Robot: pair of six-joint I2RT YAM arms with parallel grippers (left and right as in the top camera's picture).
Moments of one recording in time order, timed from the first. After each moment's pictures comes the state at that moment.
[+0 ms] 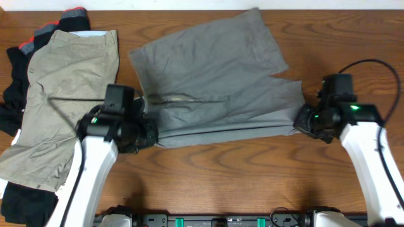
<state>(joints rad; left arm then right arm) -0.10 1.20 0.95 -1.07 0.27 -0.34 -0.02 1.32 1.02 -1.01 -0.14 0.50</state>
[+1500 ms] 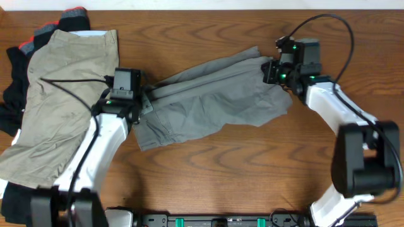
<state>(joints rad) -0.11 1.48 0.95 -0.57 -0.18 -0.54 0.10 1.87 1.15 -0.08 -0.34 0.22</state>
